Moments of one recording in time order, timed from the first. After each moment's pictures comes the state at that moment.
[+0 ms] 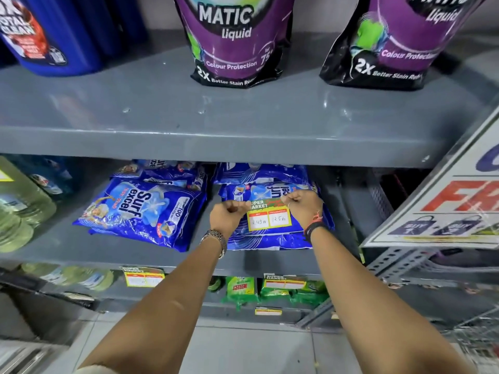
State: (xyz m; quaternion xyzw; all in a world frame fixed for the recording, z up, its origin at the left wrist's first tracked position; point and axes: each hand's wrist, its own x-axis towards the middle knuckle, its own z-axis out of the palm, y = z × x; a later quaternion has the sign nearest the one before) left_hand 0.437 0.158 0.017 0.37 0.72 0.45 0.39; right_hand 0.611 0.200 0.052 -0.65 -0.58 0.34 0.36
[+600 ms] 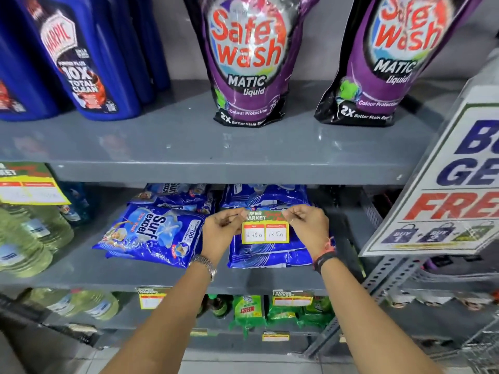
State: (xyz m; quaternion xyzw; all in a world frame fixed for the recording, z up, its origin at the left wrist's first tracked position) left_hand 0.419 0.104 0.095 0.38 0.58 0.58 0.43; right_hand 0.602 0.144 0.107 -0.59 -0.59 0.34 0.43
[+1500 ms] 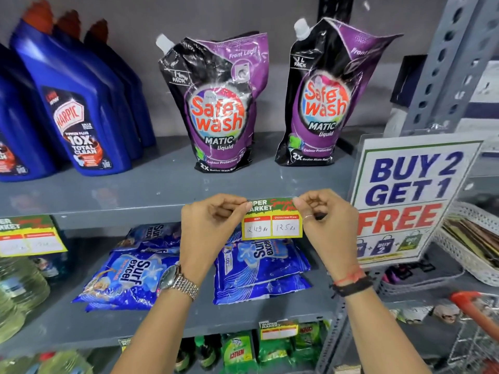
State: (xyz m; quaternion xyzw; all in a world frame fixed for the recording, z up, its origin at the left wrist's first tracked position) left_hand 0.457 0.034 0.262 0.61 0.52 0.58 0.14; right_hand 0.641 0.052 0.255 -0.52 -0.61 0.09 0.59
